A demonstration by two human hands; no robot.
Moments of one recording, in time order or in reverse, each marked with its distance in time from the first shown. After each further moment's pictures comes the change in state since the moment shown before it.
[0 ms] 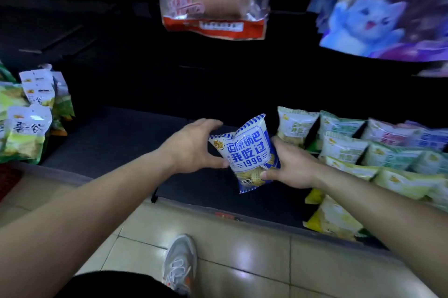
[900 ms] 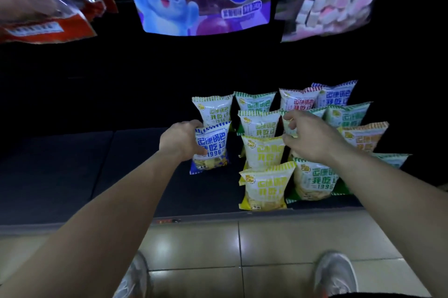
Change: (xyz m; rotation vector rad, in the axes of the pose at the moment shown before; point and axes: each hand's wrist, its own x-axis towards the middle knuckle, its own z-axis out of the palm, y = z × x) left_hand 0.128 0.132 0.136 0.268 0.026 -0.100; right_hand -0.125 0.185 -0.077 -0.090 0.359 0.340
